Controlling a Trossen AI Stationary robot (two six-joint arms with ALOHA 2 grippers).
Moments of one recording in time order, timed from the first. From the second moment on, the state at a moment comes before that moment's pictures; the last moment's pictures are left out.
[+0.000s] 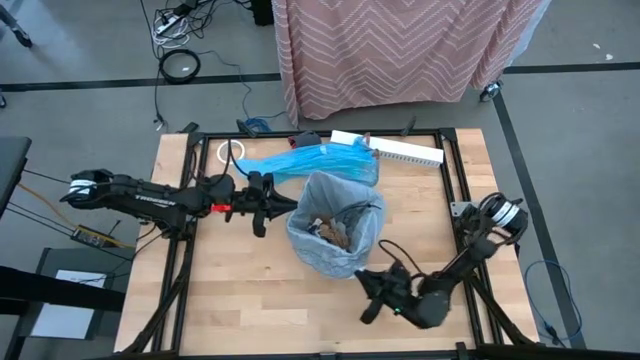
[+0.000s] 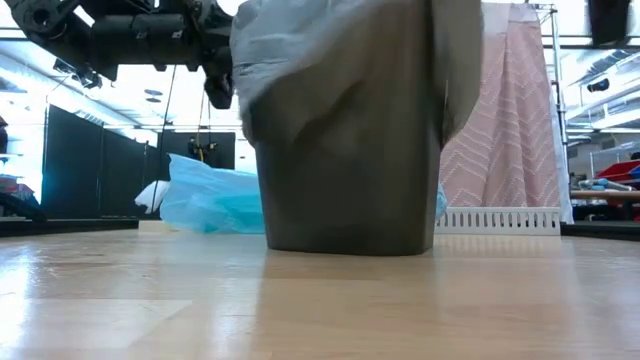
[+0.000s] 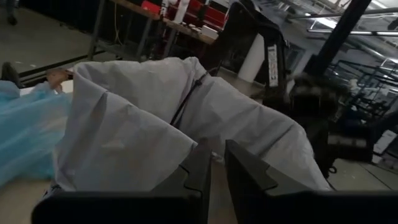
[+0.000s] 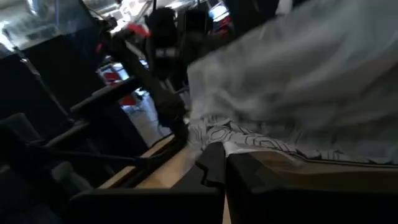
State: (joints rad) left arm 0.06 1.13 0.42 0.72 0.12 -0.40; right arm 0.85 1.90 0.94 1.14 1.48 0.34
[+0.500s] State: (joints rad) left arm 0.00 1.14 0.42 0.75 0.02 -0.40; right arm 0.88 1.66 0.94 1.14 1.54 -0.16
